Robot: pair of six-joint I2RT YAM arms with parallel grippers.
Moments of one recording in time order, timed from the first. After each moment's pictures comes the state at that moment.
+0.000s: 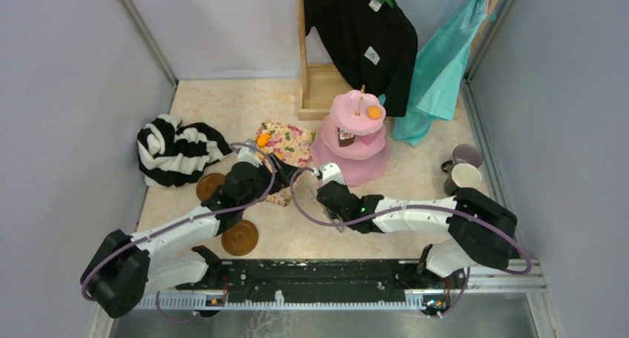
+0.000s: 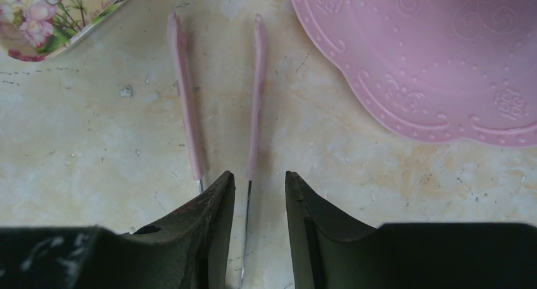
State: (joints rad) left arm -0.66 1.07 0.40 0.35 -0.10 -0.90; right arm 1.10 1.41 0.68 -0.10 0.50 0.37
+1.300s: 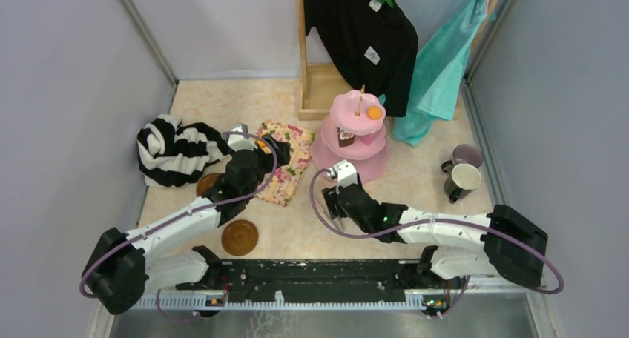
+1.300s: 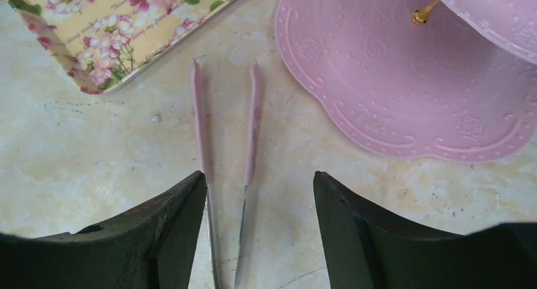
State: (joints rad) left arm -0.69 1.11 0.56 0.31 -0.50 -0.69; right arm 1.09 1.19 0.52 0.08 0.51 0.30
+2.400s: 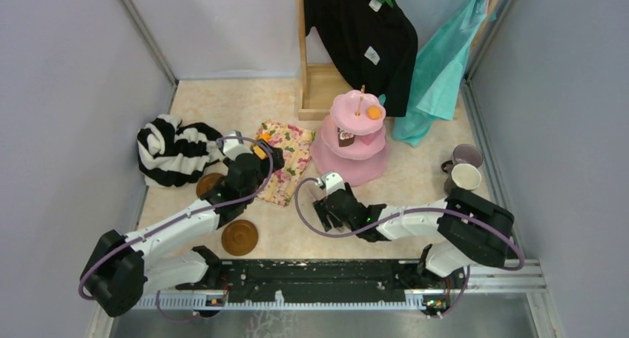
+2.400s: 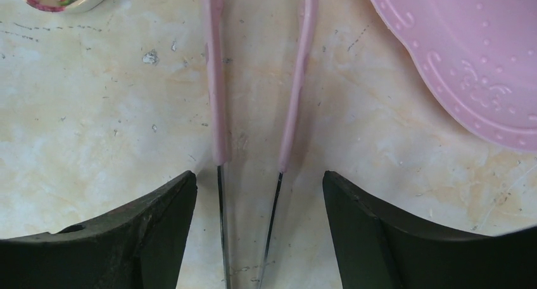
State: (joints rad) left arm -0.69 1.09 0.53 0.20 -0.60 -0.80; right arm 1.09 1.44 0.51 0.18 0.38 0.34
